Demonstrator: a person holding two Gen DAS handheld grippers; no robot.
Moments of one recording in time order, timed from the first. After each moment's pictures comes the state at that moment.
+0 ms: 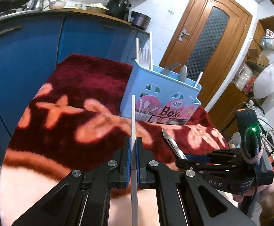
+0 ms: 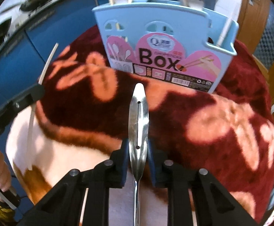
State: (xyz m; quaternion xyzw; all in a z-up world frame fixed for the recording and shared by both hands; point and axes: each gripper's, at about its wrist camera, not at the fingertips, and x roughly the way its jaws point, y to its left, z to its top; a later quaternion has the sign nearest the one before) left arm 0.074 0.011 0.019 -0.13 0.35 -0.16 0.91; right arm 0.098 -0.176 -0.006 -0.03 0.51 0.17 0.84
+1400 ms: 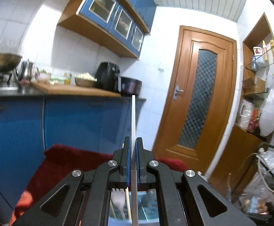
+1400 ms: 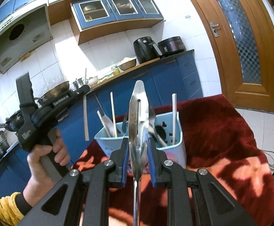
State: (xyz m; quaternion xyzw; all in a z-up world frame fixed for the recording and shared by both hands) left arm 0.175 -0.044 0.127 -0.10 0.09 -0.12 0.98; right arm 0.075 -0.271 0.083 0.16 0.21 0.18 0.95
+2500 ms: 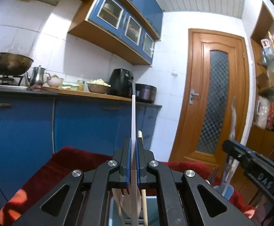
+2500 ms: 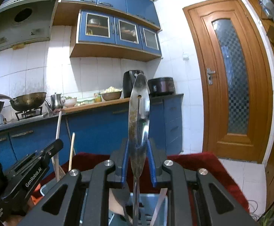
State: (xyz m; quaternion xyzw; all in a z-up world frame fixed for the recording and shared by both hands) left arm 0.197 -0.057 0.073 -0.08 0.06 -0.06 0.99; right arm 0.172 -0.243 0.093 0.05 0.08 0.09 0.99
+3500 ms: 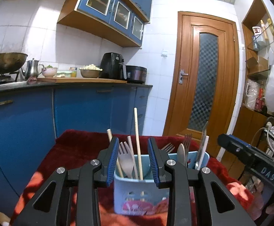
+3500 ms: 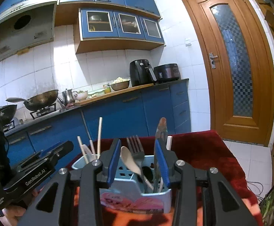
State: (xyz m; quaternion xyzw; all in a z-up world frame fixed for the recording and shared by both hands) left arm 0.132 -0.049 0.089 -0.05 0.14 -0.09 0.99; right arm 0.104 -0.253 0.104 0.09 0.13 0.13 0.98
